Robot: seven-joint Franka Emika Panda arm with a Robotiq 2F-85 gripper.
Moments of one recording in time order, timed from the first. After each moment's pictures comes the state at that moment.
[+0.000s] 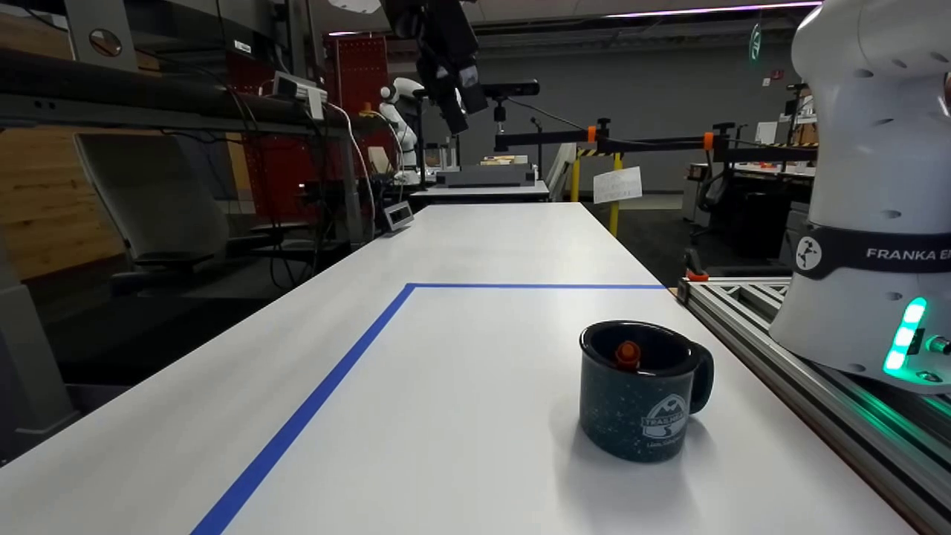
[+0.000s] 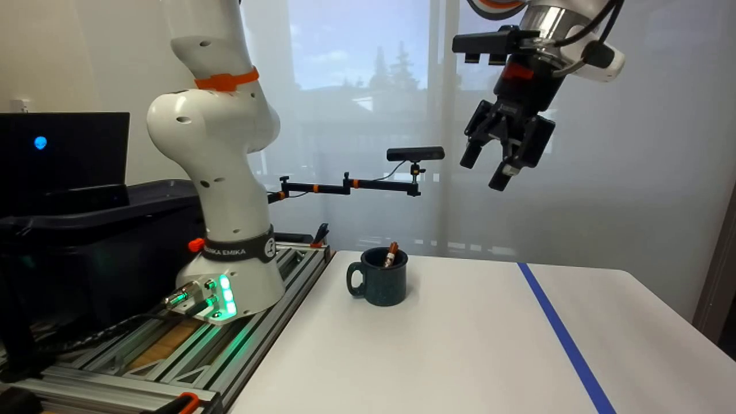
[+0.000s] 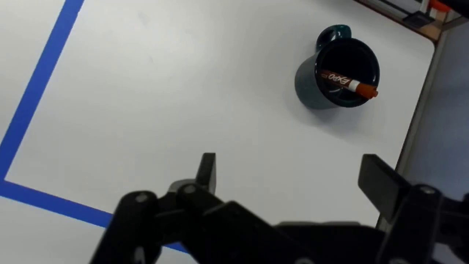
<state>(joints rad) 0.00 -0.08 -0.05 -2.14 -0.01 1.71 -0.45</state>
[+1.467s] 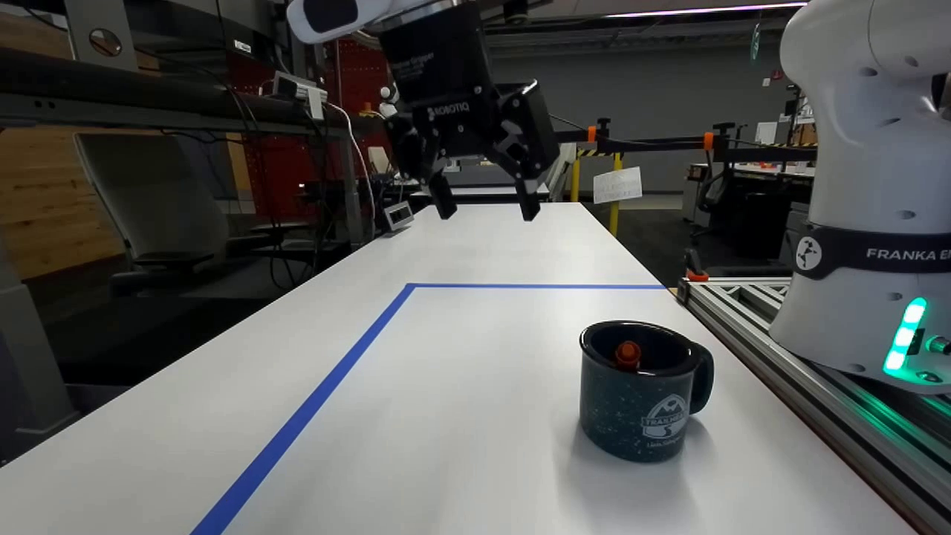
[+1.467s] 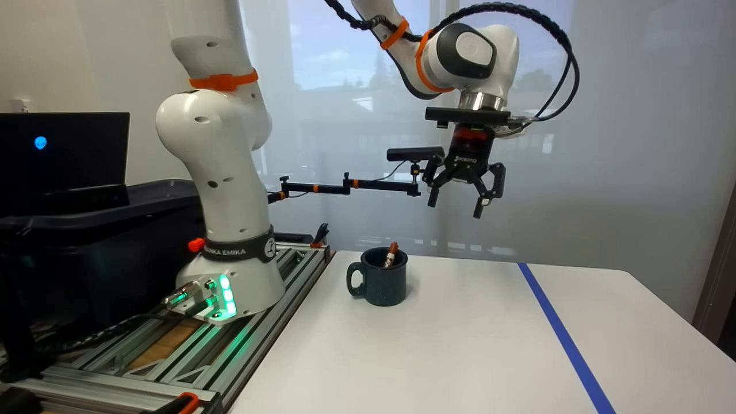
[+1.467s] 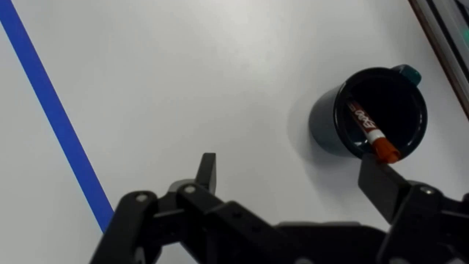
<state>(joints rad) 0.19 -0.07 0.15 -2.39 -0.26 2.01 -0.64</state>
